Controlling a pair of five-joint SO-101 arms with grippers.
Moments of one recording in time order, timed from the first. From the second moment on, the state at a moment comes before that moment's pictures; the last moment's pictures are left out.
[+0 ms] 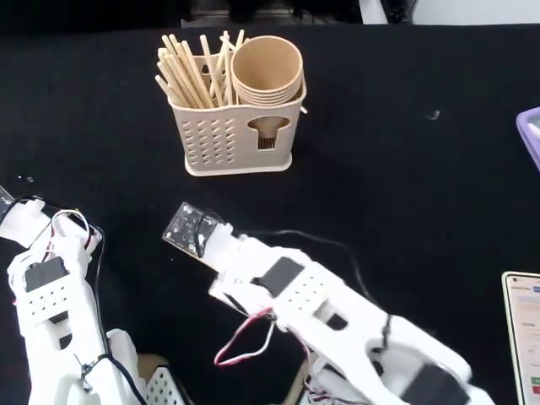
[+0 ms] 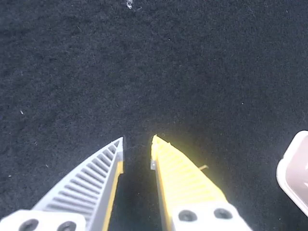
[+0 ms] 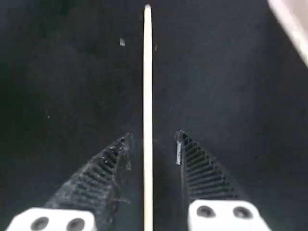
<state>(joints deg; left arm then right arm) -32.4 -52.4 71.0 35.3 24.6 -46.7 -32.6 63.5 41.8 16.3</state>
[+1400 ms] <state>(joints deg) -32.4 -52.4 71.0 35.3 24.6 -33.8 -39.3 34.1 13.3 4.2</state>
